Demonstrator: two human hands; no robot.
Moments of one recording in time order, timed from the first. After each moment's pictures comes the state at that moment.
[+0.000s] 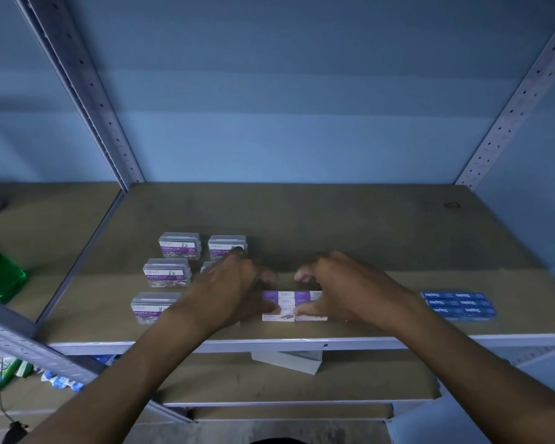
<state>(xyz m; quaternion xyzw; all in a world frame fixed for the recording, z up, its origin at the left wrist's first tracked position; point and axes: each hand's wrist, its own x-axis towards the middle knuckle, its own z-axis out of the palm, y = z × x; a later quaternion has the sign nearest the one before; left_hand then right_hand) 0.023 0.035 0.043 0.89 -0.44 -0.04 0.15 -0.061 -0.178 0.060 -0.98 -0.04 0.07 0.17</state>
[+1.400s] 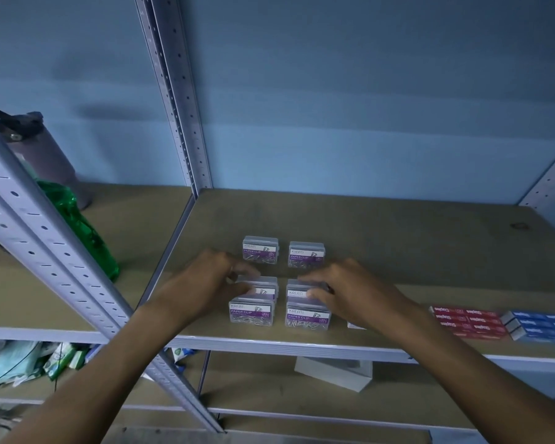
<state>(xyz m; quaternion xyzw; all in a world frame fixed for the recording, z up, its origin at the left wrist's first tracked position) 0.080 0.193 0.051 0.90 -0.37 -0.07 0.23 -0.019 -0.056 0.064 -0.98 -0.07 0.04 0.18</state>
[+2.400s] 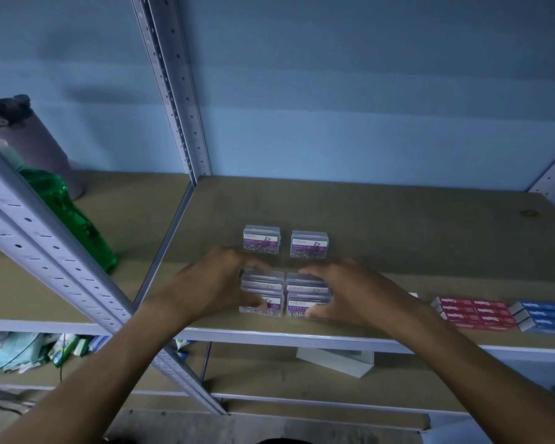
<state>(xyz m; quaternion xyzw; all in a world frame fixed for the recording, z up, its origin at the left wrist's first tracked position) 0.075 0.184 0.044 0.90 -0.36 -0.10 0.21 -0.019 -0.053 0.052 -0.97 -0.07 0.08 0.20</state>
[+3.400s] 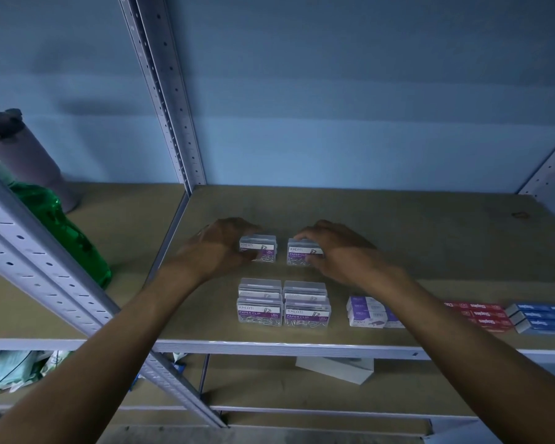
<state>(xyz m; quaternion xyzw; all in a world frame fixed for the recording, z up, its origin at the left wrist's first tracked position) 0.142 0.164 0.042 0.91 -0.34 -0.04 0.21 0.041 -0.073 0.050 -0.99 -0.01 0.01 0.16</state>
